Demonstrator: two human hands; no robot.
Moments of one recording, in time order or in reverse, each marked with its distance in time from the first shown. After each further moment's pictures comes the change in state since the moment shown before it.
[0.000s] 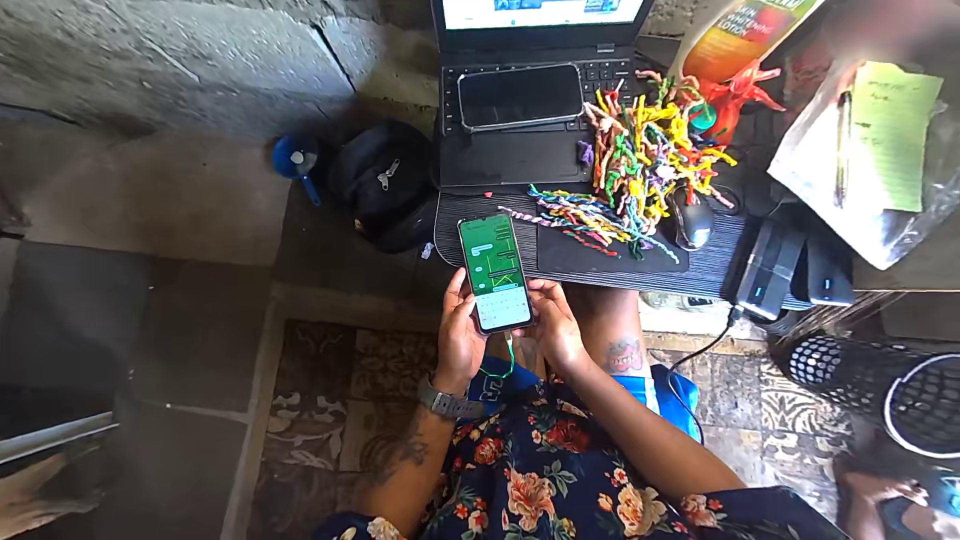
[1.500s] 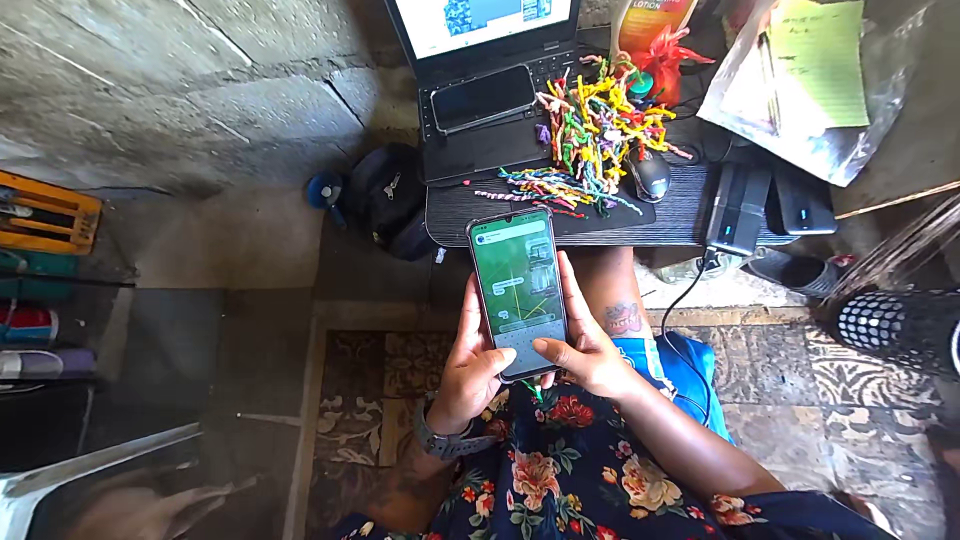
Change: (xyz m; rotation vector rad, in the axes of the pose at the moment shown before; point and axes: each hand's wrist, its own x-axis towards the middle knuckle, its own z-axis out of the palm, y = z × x) left_hand -0.110 0.034 0.043 0.026 -0.642 0.143; right_hand -0.110 -0.041 -0.034 0.093 -0.555 -0.311
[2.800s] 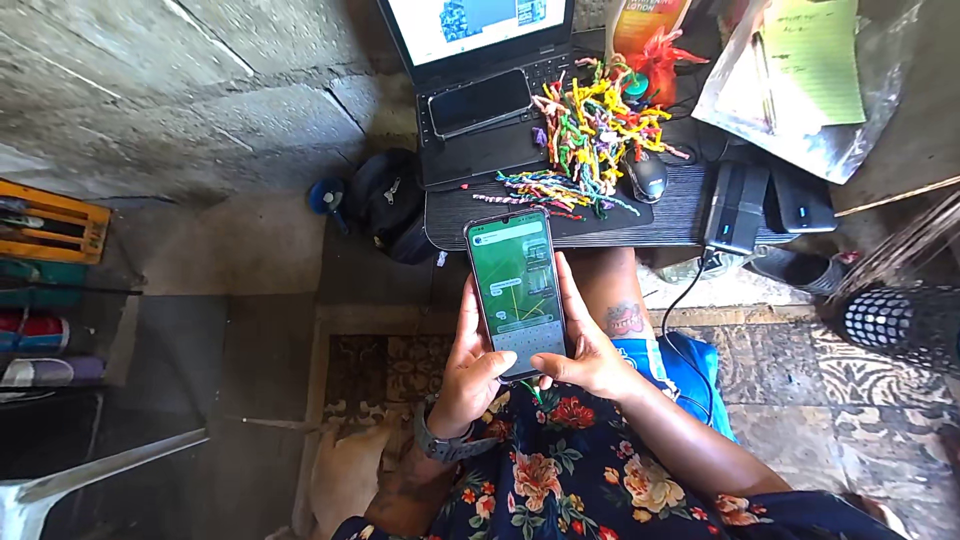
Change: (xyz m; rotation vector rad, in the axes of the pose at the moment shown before) left_hand 0.003 0.002 0.005 0.009 0.030 0.005; right_hand 0.001 -0.003 -0.001 0.036 -0.042 -0.029
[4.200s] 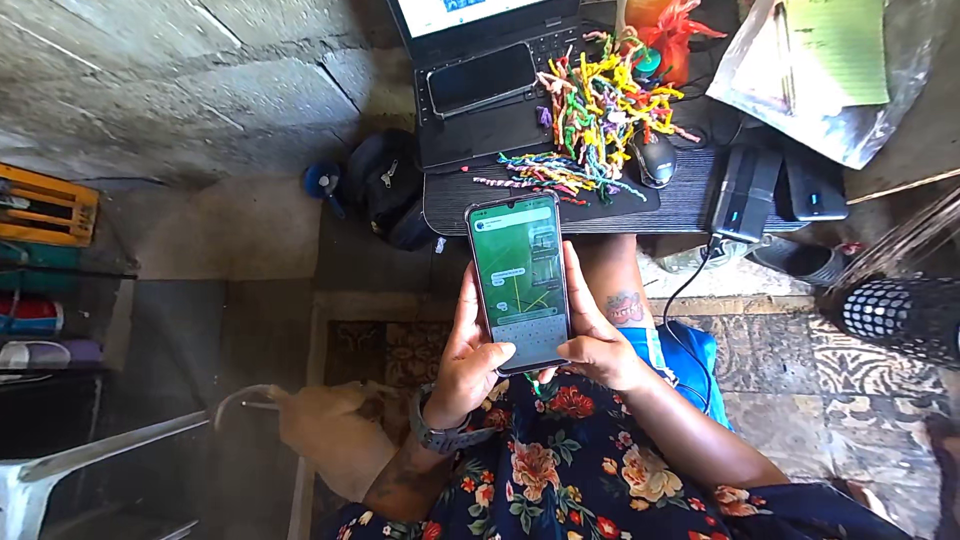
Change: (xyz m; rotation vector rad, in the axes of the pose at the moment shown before) left_hand -0.005 0.004 0.000 0.020 -0.028 -0.022; right_hand -0.006 0.003 -0.007 0.099 -0.085 0.007
